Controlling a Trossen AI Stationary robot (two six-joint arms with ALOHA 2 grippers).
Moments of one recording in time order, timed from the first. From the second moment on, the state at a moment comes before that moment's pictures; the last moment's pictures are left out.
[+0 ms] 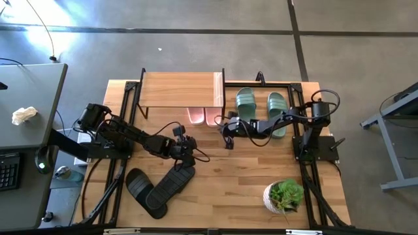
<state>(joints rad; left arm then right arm) -0.12 1.65 0.75 -0.11 -0.61 -0.26 -0.13 1.84 0.74 0.43 0.21 -0.24</state>
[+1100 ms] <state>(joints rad) -0.12 1.65 0.75 -0.11 -0.61 -0.26 -0.14 1.93 0.74 0.55 0.29 -0.13</state>
